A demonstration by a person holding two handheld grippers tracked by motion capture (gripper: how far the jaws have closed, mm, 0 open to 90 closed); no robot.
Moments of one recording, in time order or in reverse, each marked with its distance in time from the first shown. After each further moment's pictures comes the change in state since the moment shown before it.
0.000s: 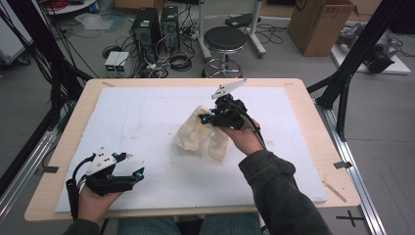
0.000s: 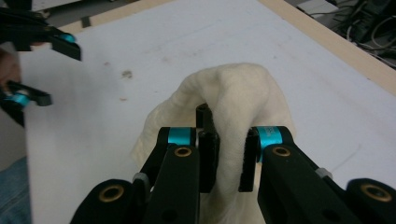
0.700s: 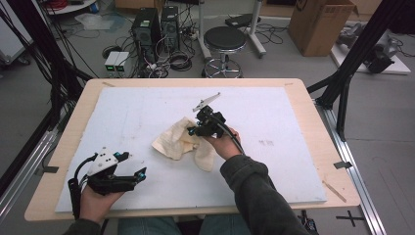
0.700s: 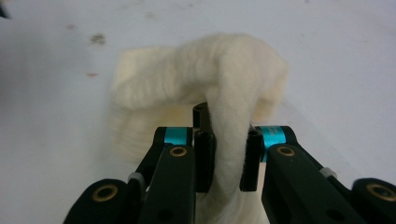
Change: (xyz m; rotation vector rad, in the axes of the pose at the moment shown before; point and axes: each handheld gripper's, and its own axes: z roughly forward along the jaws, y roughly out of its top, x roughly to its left) left arm -0.004 0.002 0.003 -0.018 -0.025 0.009; right arm -0.012 -0.028 0.090 0.130 -0.011 0.052
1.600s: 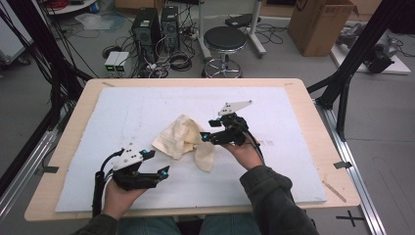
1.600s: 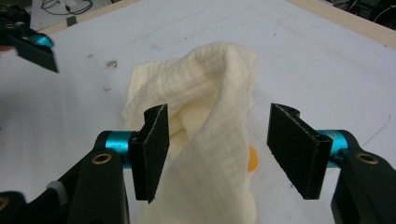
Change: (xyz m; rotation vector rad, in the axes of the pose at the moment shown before) left arm -0.035 0.024 0.038 -0.017 -0.135 0.026; right arm 0.002 -0.043 -0.060 -0.200 -0.001 0.014
